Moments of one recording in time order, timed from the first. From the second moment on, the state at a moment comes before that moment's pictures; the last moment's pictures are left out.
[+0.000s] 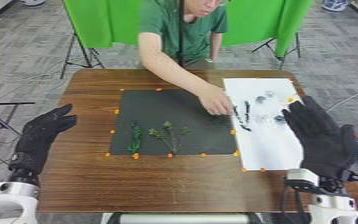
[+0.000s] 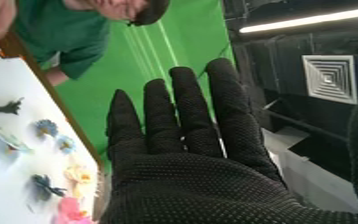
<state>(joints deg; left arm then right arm) 133.4 -55.2 -104.4 -127.1 60.0 15.4 6.9 -127.4 -74.6 99.0 -119.4 -51.6 -4.7 -27.3</state>
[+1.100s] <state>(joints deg) 128.9 -52.8 -102.4 -126.8 62.8 12.7 6.3 -122.7 -73.6 98.4 -118.2 -56.1 -4.3 -17.1</state>
